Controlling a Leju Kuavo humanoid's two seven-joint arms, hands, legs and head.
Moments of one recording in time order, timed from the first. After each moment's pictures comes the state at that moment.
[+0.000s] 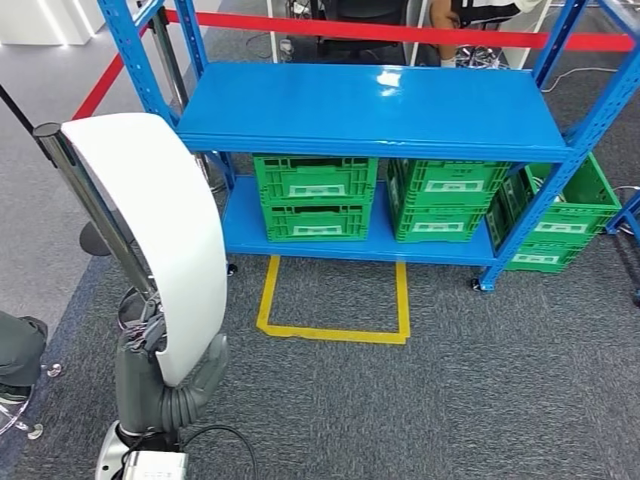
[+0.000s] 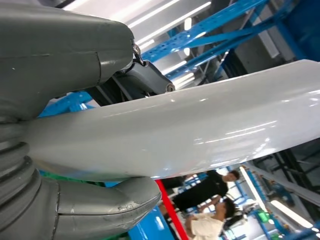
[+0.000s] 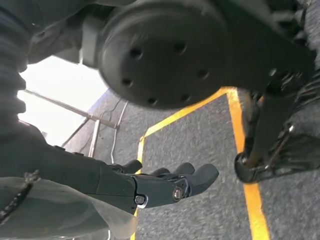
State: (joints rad) left arm 0.17 0.00 -0.47 -1.80 -0.59 0.54 -0.37; right arm 0.00 0.15 -0.94 -0.37 0.72 0.23 0.38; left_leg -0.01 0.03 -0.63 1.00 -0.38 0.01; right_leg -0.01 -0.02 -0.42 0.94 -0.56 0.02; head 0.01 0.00
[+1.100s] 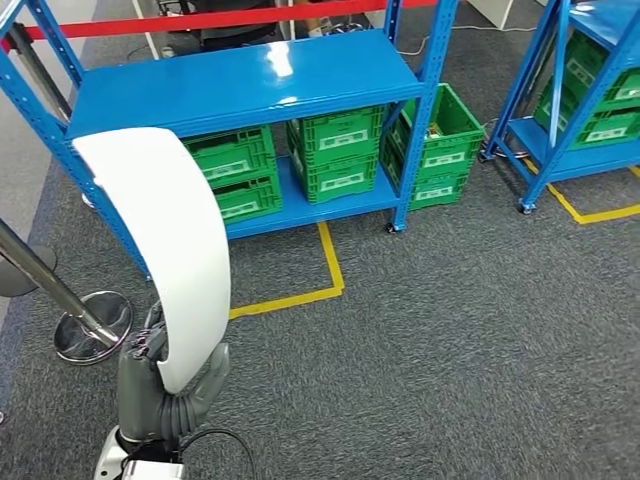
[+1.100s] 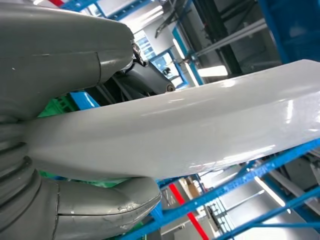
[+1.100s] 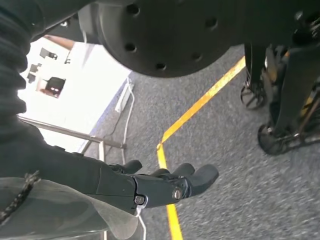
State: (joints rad) left arm 0.19 0.01 -0.46 -1.80 -0.55 0.51 -0.41; right arm -0.02 0.17 -1.04 -0.39 0.87 0.19 0.38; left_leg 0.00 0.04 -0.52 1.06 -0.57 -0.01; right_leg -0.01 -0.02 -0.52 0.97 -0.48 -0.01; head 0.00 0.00
